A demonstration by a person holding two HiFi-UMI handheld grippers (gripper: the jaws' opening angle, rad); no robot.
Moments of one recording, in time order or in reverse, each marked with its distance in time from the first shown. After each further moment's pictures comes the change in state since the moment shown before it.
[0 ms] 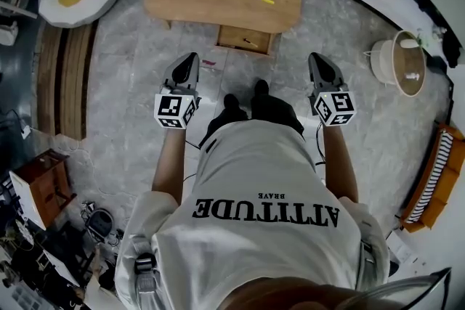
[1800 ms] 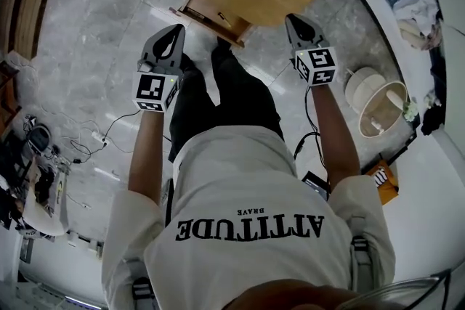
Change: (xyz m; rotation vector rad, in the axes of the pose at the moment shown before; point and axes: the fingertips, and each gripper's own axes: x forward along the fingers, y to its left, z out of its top) left arm 0.260 0.032 -0.087 -0.137 0.215 0.265; right arm 0.348 -0.170 -0.101 -0.219 0.412 0.486
